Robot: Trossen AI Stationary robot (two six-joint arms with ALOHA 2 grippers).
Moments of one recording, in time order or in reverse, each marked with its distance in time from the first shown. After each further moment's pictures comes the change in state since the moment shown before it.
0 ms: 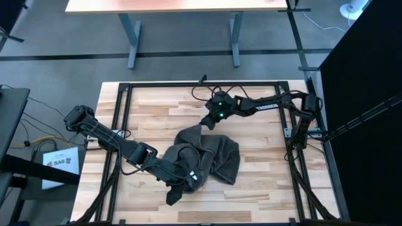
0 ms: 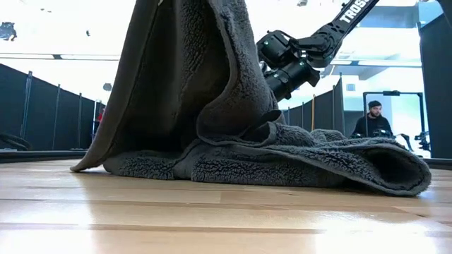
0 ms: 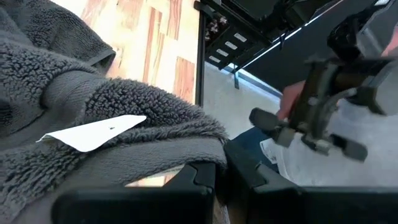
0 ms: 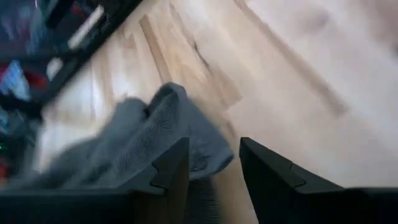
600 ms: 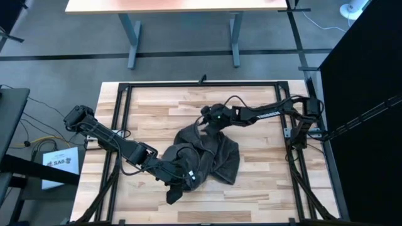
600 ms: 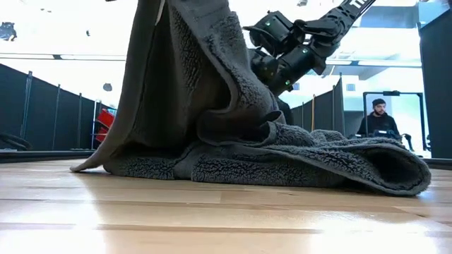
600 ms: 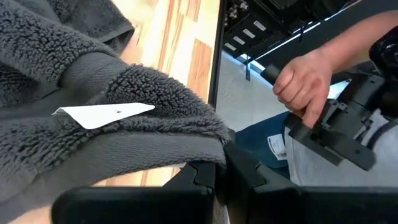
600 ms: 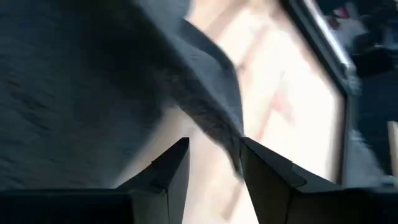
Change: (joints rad) left arm 0.000 0.001 0.000 -0.065 0.000 -0.082; right arm 0.158 -0.019 -0.013 0.013 0.294 -1.335
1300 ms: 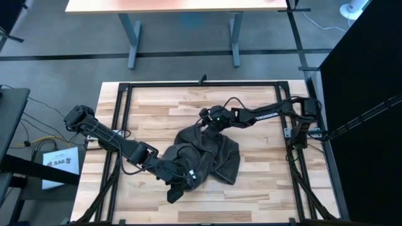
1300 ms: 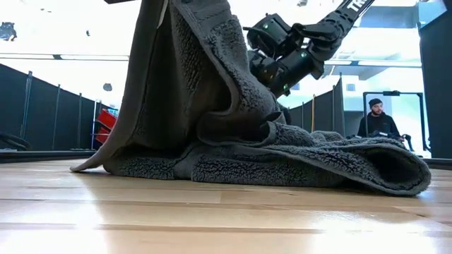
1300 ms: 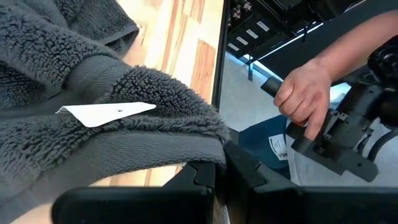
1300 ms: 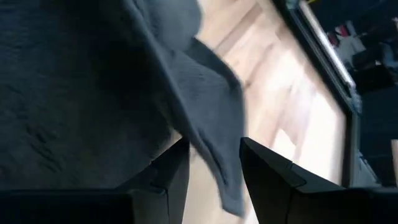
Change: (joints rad) left arm 0.014 0.000 0.000 -0.008 0.000 0.010; right arm 0.026 0.054 -0.001 0.051 -0.046 -0.012
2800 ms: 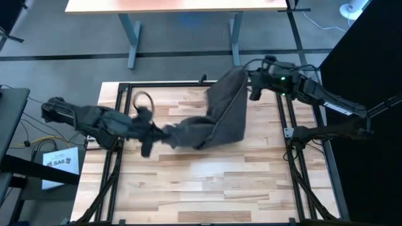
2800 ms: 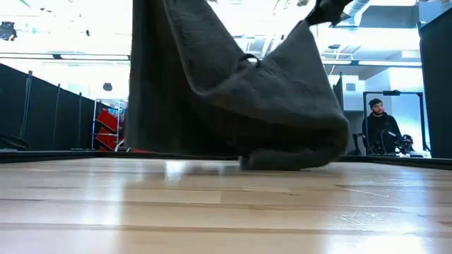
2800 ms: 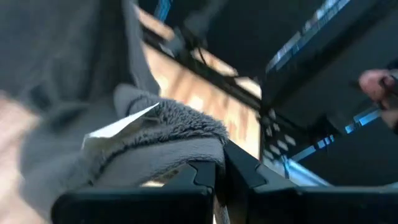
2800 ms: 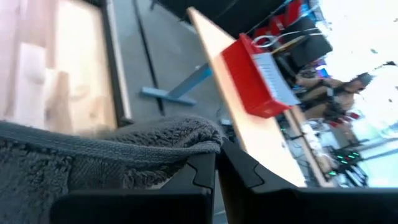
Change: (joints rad) left arm 0.177 -0.535 0.000 -0.276 -0.319 0.194; right arm -0.281 -0.803 0.180 -0.655 0.494 0.230
